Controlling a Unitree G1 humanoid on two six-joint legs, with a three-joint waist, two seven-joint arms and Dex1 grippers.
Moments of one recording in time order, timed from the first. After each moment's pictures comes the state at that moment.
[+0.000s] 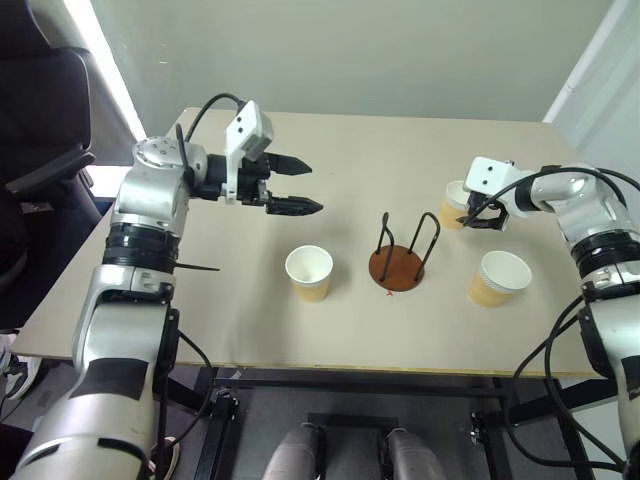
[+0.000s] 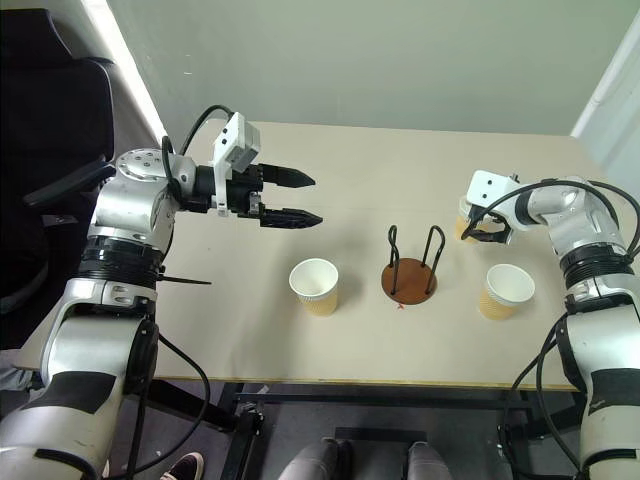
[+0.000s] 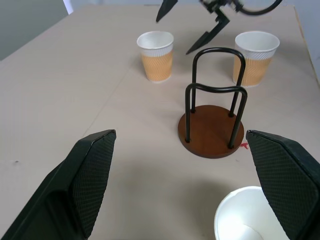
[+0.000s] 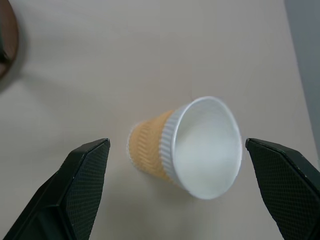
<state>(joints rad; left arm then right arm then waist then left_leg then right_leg) -1.15 0.61 -0.07 0.59 -0.19 0.36 -1.39 -1.20 -0.74 0.34 1.03 -0.32 -0.14 0.93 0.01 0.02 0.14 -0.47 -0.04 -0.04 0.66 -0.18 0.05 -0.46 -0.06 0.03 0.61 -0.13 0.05</state>
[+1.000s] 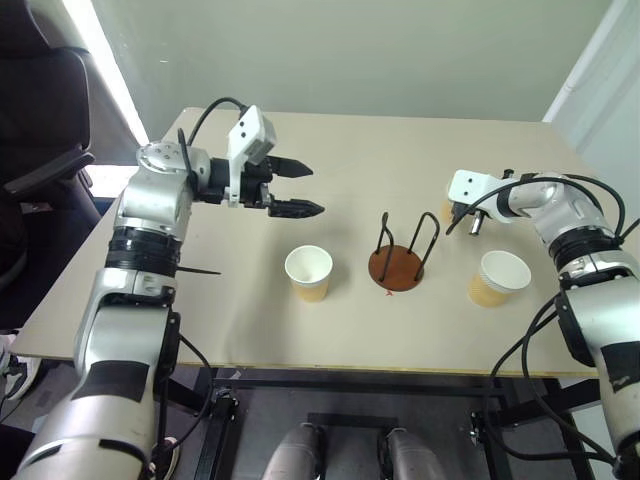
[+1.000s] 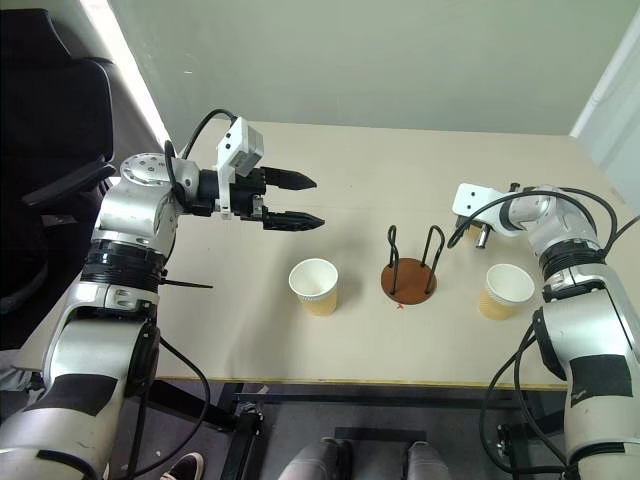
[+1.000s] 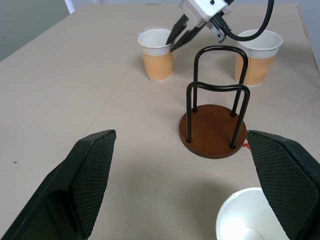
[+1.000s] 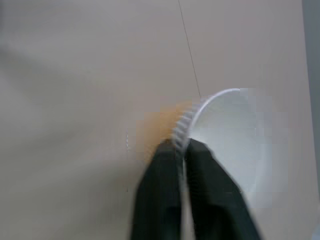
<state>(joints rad) -1.13 0.60 -0.08 0.59 -0.19 0.35 -1.37 -1.27 -0.65 0.37 1.21 -0.45 -0.19 0.81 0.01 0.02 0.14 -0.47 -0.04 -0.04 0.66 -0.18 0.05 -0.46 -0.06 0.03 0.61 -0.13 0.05</state>
